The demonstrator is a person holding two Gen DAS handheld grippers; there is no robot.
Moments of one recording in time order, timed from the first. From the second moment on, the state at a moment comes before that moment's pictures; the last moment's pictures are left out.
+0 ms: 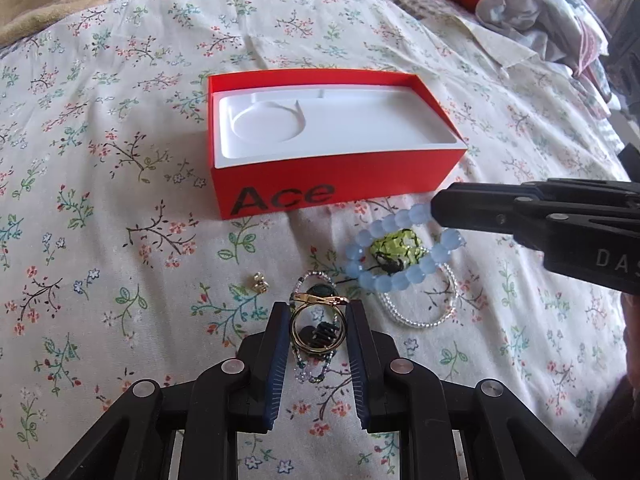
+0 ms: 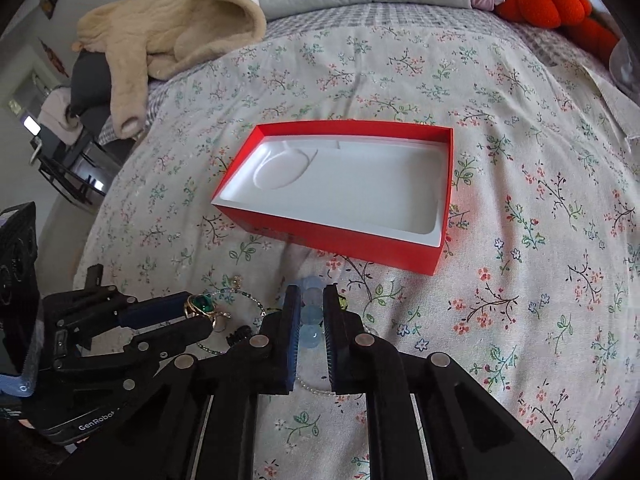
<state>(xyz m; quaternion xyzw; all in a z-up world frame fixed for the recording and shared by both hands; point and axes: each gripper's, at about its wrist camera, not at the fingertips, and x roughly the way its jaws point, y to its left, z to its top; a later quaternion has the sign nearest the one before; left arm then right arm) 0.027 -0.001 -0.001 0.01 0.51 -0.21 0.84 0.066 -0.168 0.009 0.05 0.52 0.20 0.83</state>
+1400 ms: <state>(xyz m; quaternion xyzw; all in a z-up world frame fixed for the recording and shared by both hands) 0.064 0.012 0.012 0.04 0.49 -0.15 0.86 0.057 -0.188 0.067 0.07 0.45 0.19 0.87</state>
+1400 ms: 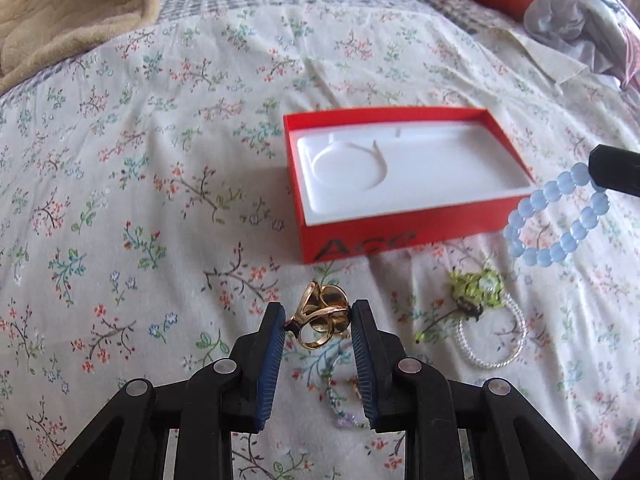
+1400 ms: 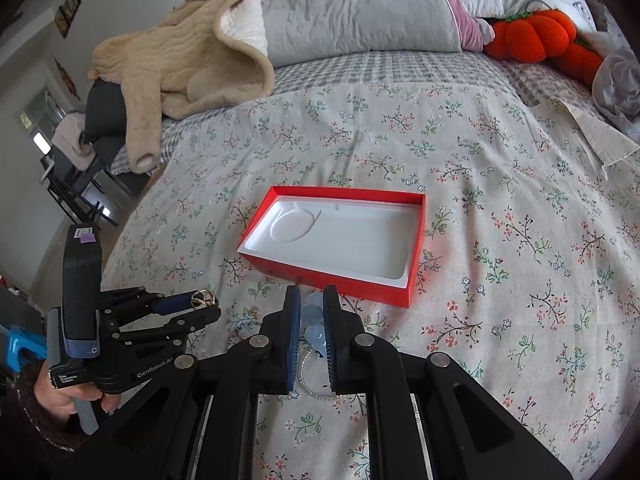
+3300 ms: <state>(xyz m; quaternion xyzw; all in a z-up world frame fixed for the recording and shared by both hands) 0.070 -0.032 0.034 0.06 0.42 -0.12 0.90 0.089 -0.220 0.060 0.06 0.44 0.09 0.89</state>
